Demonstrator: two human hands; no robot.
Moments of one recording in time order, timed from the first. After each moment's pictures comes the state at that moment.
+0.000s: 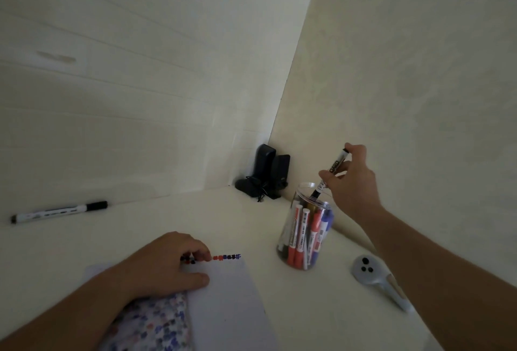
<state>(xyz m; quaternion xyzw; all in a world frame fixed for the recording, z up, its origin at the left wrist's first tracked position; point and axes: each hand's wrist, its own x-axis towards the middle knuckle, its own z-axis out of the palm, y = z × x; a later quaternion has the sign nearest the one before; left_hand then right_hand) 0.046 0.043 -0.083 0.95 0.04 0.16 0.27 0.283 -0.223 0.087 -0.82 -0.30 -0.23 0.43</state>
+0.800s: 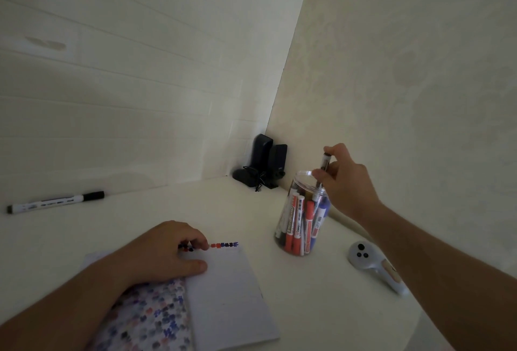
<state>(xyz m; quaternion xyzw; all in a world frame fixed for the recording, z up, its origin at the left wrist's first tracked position) 0.046 0.043 -0.083 0.95 0.04 0.15 0.27 0.282 -0.234 0.070 -0.84 -0.37 -0.21 0.32</state>
